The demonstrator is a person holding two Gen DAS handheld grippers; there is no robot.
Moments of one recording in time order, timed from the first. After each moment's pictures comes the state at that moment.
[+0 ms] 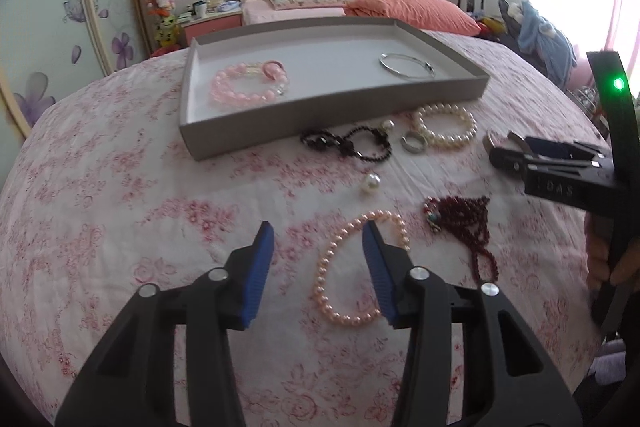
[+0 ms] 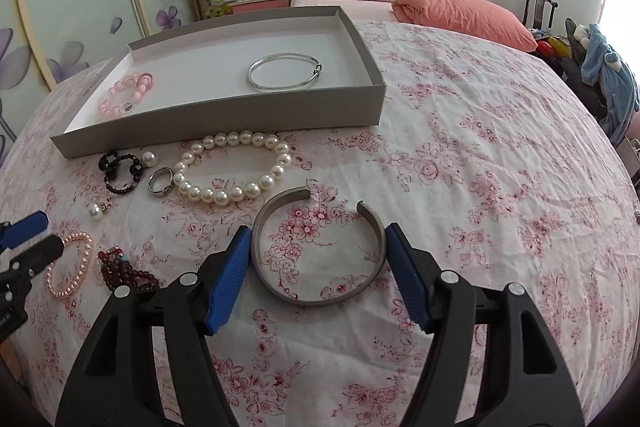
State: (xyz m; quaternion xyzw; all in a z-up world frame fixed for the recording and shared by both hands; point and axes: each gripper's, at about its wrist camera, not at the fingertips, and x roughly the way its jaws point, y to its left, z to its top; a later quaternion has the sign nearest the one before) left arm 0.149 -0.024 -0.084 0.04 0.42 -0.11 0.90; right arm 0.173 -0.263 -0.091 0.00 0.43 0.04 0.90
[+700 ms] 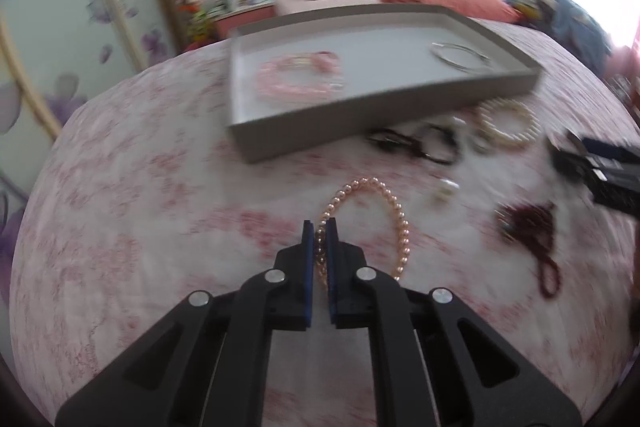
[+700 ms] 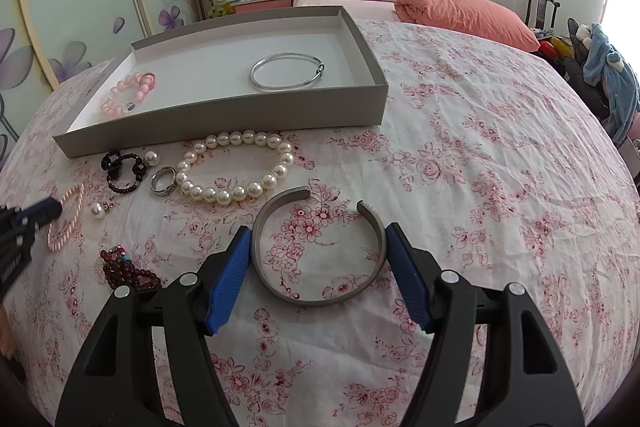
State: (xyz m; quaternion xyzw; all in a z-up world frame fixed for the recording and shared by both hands) left arm 0.177 0.001 -0.090 0.06 0.44 -0.02 0.90; right arm 0.171 -0.263 -0.093 0.00 0.43 0.05 0.90
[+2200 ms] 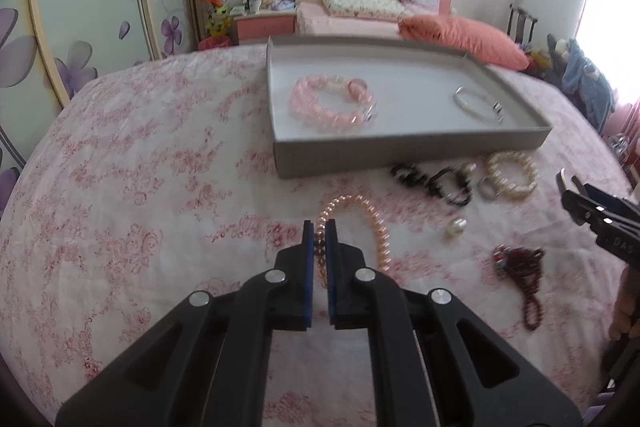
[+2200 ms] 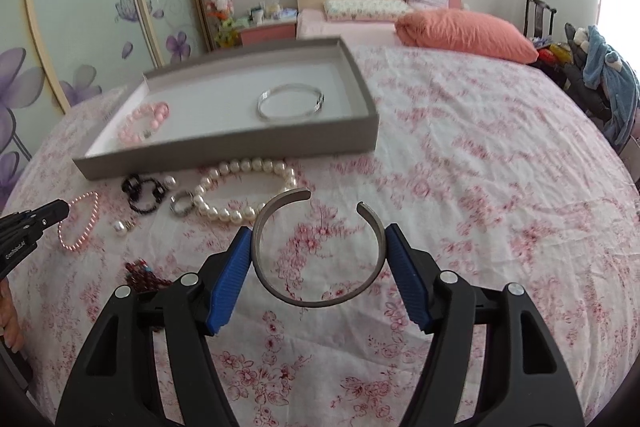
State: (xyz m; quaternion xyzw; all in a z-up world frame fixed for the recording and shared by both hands) left arm 0.164 0.023 -0.070 -0.02 0.41 -0.02 0.91; right arm 0.155 -0.271 -0.073 0.02 0.38 0.06 0.92
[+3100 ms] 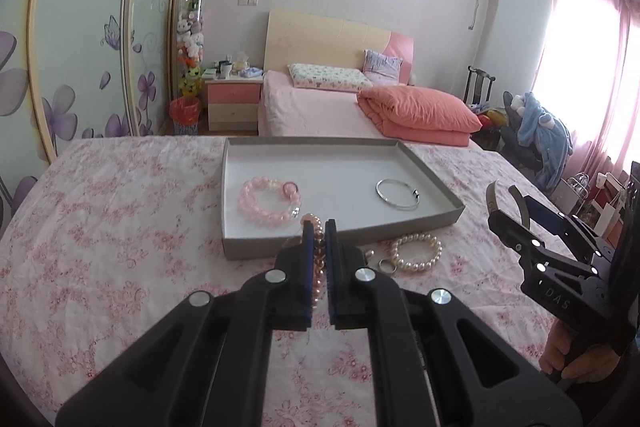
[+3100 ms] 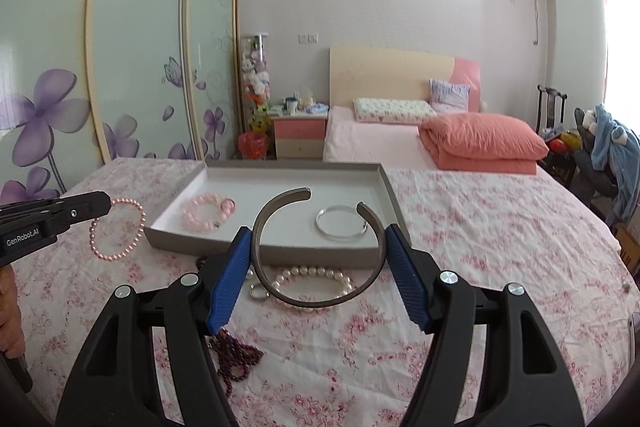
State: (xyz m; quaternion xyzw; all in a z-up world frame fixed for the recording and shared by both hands) left arm 0.124 -0.007 0.012 -0.05 0.29 -0.08 0.95; right arm 0.118 -0.244 -0.005 -0.01 0.21 0.11 0.97
